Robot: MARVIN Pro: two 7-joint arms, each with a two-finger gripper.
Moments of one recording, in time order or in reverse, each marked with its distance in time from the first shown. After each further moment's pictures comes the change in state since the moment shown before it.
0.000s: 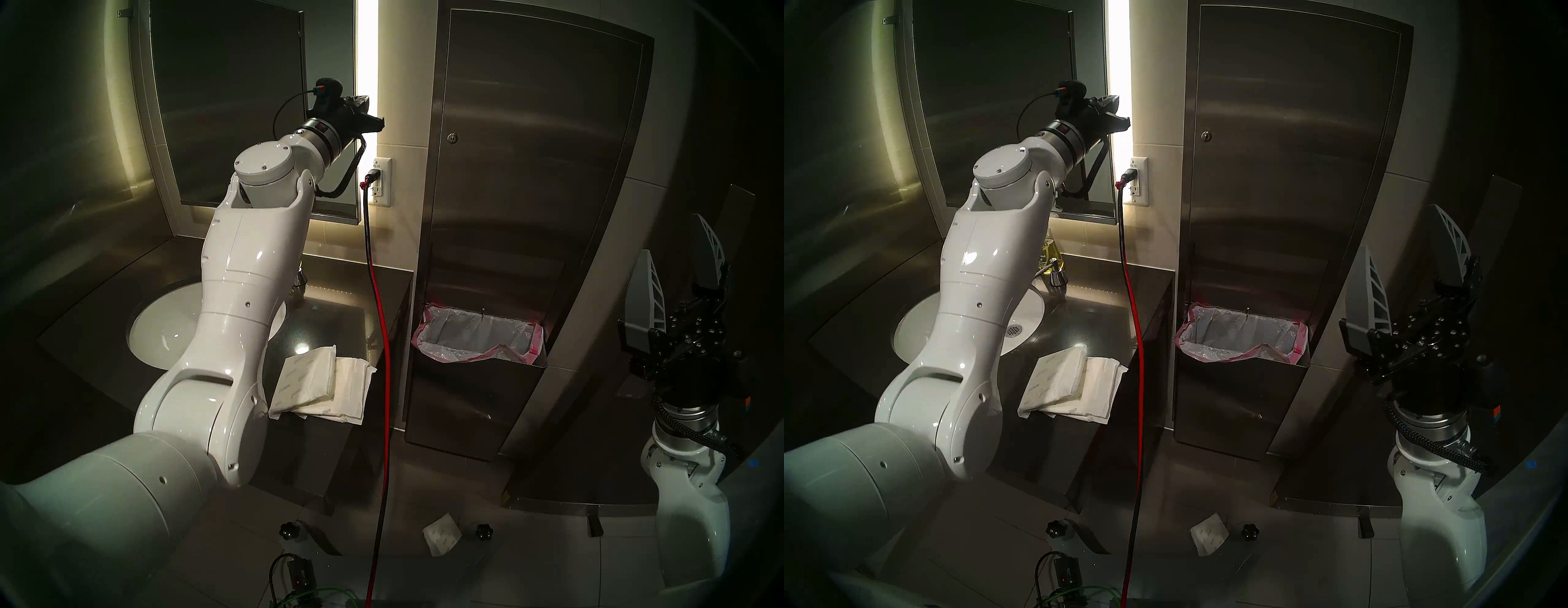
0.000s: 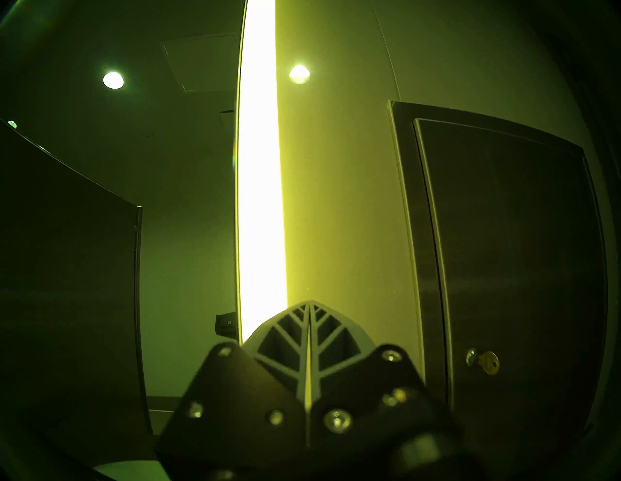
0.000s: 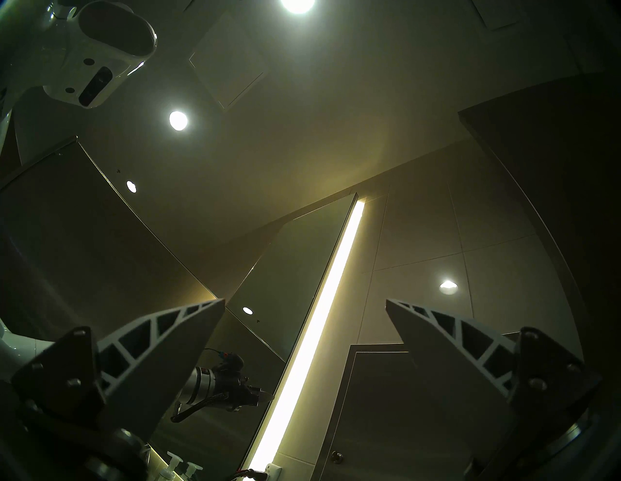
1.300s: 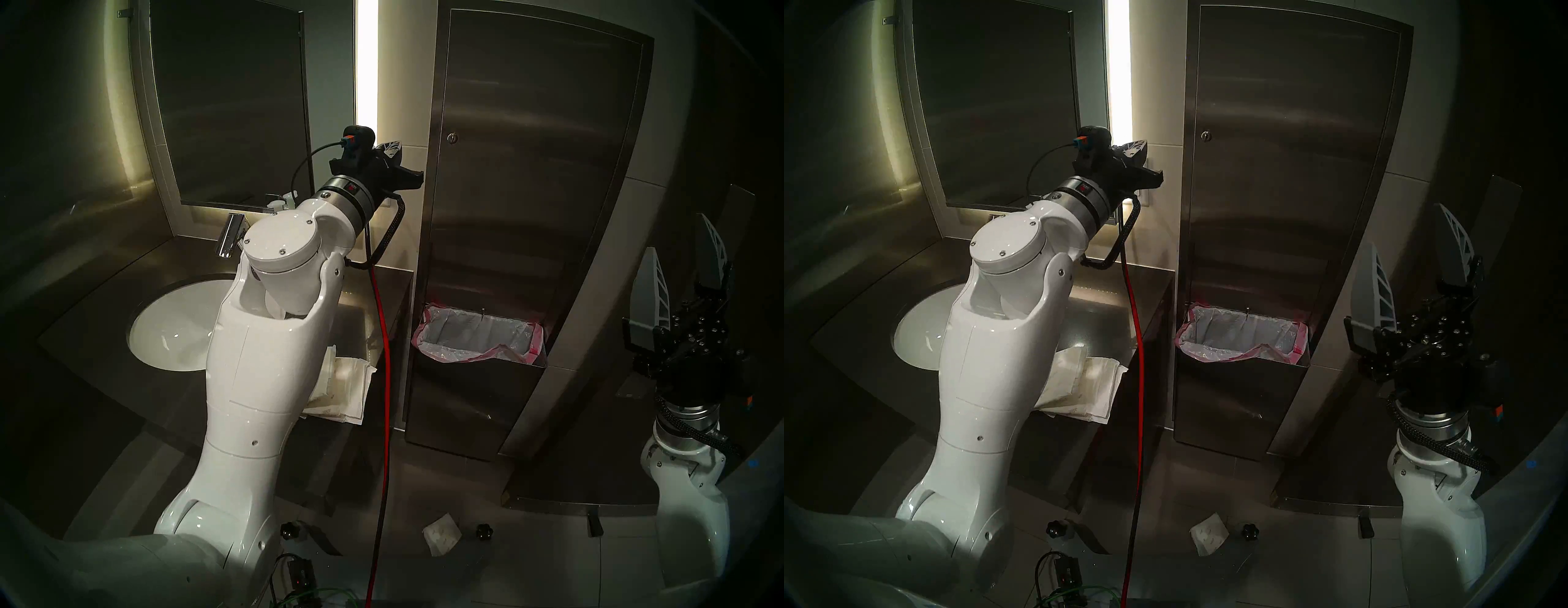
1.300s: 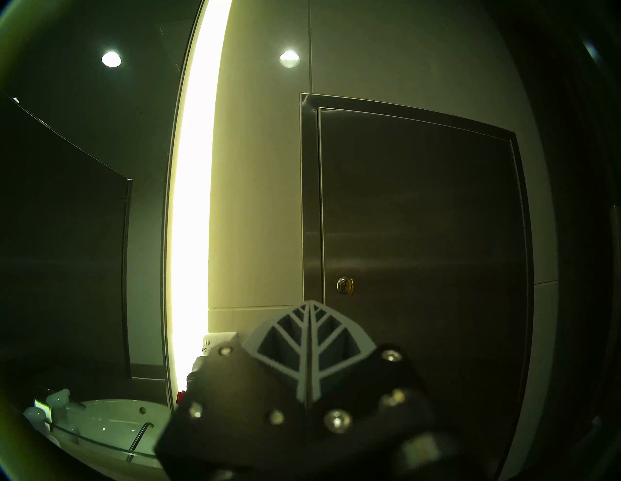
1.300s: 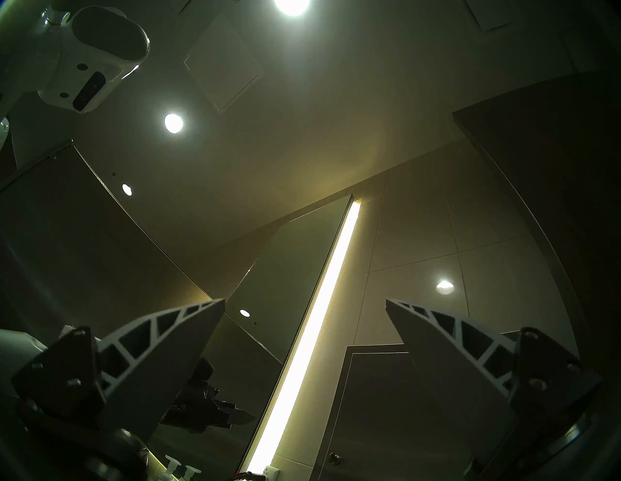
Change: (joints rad) left arm 0.436 -0.035 0.117 -0.576 0.033 0.193 0.163; right arm 0.000 0.000 0.000 0.001 0.017 0.000 0.000
